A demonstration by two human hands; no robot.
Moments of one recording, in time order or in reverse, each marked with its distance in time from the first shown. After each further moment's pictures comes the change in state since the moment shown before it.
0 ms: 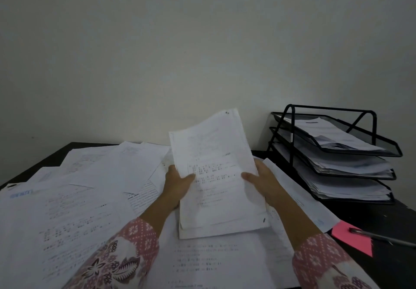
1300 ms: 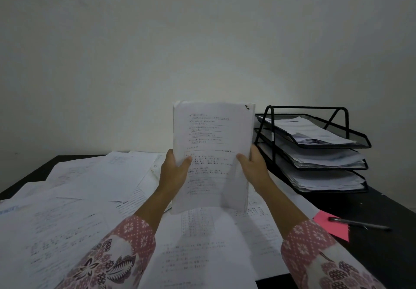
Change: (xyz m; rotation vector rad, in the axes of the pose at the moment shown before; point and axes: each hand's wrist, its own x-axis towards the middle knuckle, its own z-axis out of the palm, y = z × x) left_hand -0.029 0.054 0.014 -0.050 0.056 0.277; right_hand -0.013 -0.036 -0.008 0.037 0.247 -0.169
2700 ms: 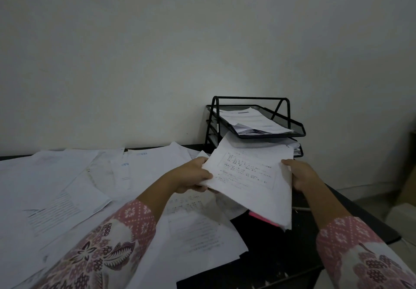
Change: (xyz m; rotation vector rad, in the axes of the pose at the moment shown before) left_hand -0.033 0.049 0.160 0.057 -0.905 -0.284; right_hand 0.011 0.048 -0.247 0.157 0.393 0.608
